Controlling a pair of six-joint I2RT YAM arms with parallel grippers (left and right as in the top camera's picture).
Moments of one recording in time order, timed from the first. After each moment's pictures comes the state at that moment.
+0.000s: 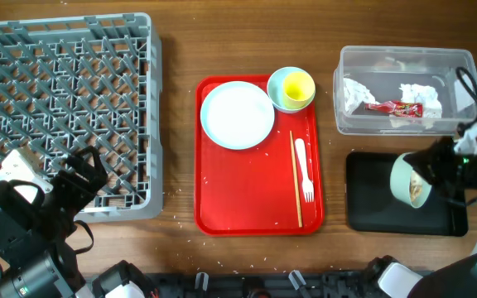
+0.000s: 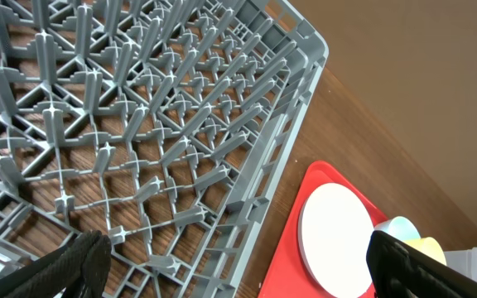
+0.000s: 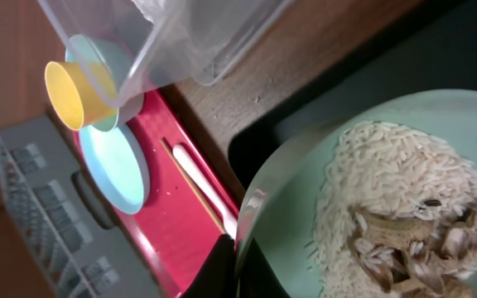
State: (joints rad) left arm 0.60 0.66 0.89 -0.94 0.41 -0.36; right arm -0.69 1.36 1.03 -1.17 -0.65 0.11
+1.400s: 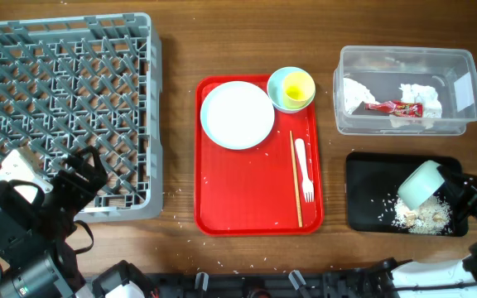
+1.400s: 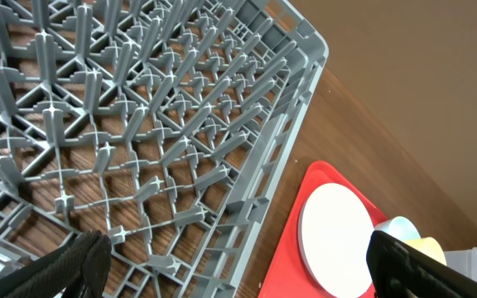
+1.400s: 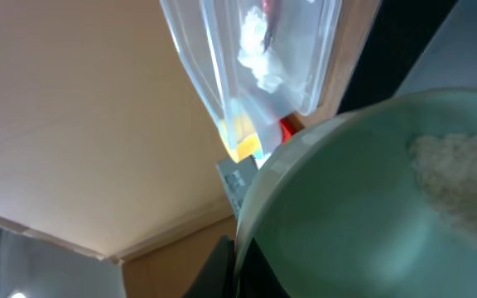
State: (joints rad) left arm 0.60 0.66 0.89 -0.94 0.41 -0.36; right arm -1.19 1.75 0.99 -1.44 -1.17 -0.35
